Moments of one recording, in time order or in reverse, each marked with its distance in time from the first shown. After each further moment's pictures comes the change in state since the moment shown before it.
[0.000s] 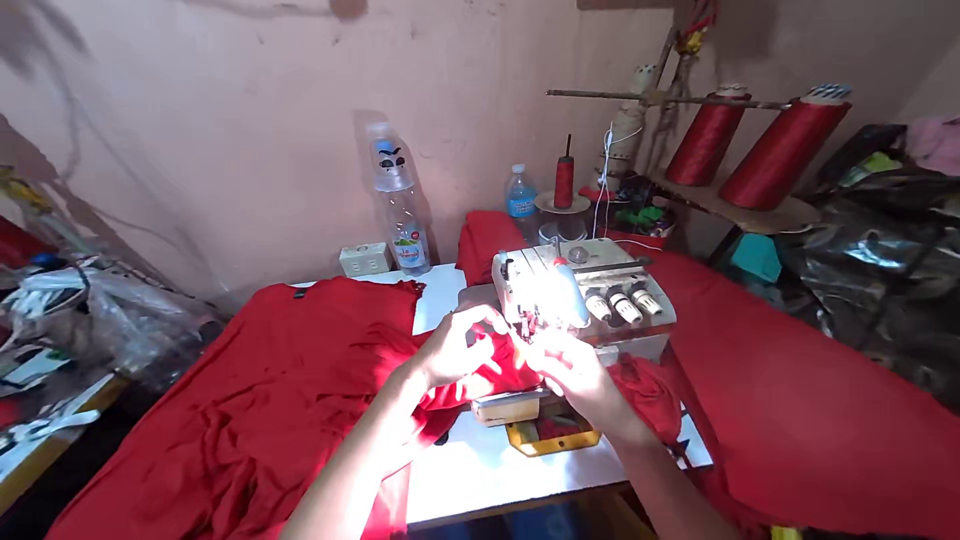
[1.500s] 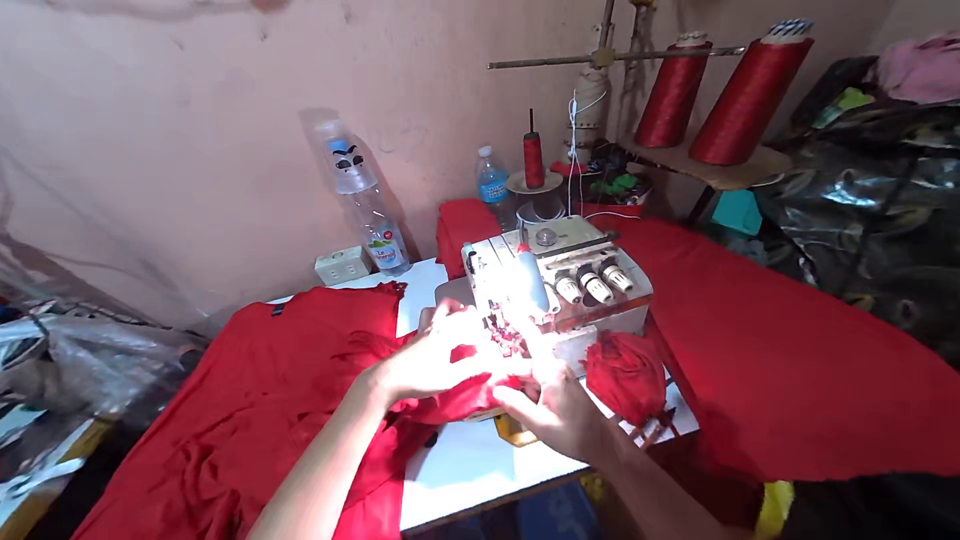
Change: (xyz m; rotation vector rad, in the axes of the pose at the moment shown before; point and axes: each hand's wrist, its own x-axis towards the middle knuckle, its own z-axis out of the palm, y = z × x) left_hand 0.006 0.019 -0.008 0.216 -0.304 -0.057; right_hand -0.027 0.003 0.010 -0.314 0.002 -0.228
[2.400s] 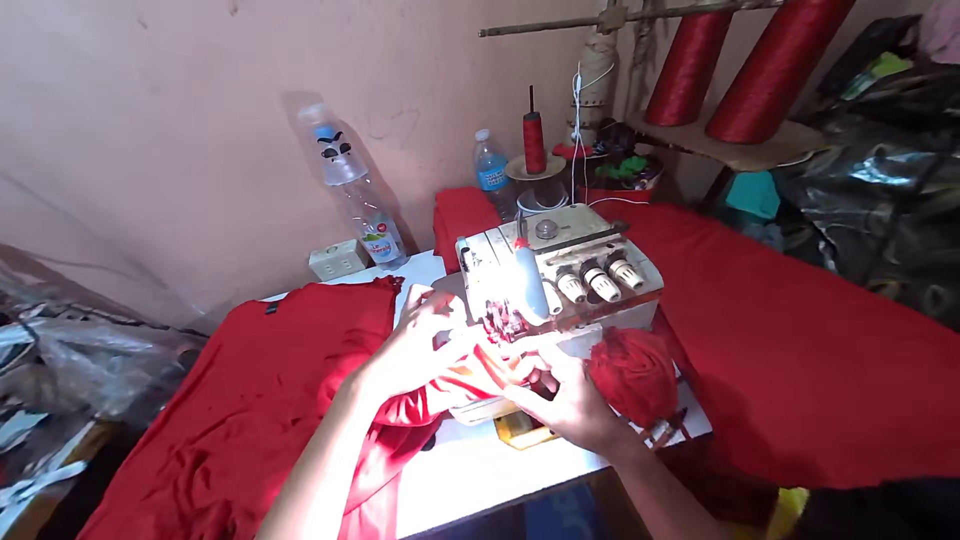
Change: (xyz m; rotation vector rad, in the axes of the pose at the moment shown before) left_hand 0.009 -0.023 0.004 0.121 0.199 -0.036; right_hand -0.005 0.043 -0.004 0.109 0.058 0.024
